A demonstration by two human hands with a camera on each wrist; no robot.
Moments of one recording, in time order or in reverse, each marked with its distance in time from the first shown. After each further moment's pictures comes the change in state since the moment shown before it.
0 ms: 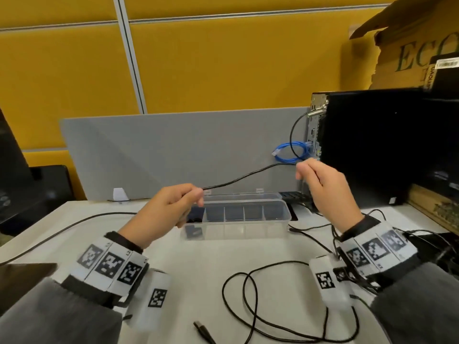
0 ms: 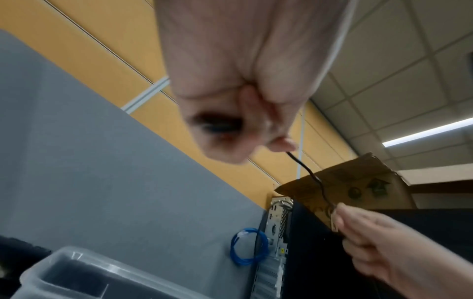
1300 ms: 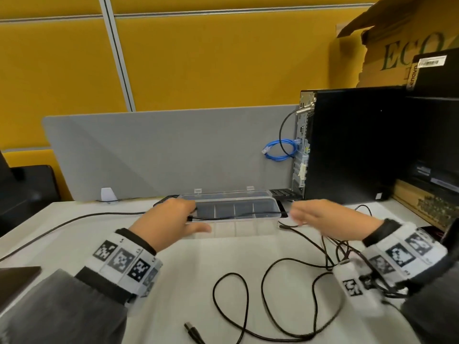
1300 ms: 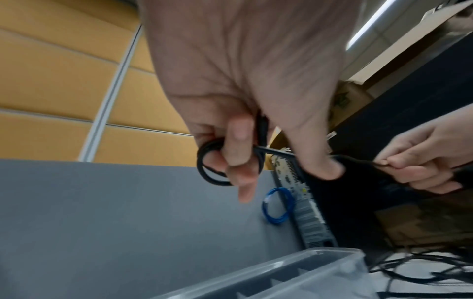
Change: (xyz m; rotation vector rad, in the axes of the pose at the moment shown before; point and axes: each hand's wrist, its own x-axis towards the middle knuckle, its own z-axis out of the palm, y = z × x) left_hand 0.015 -0.020 0.020 0.874 -0.161 0.027; right_hand -0.020 0.020 -0.030 -0.267 -0.831 0.057
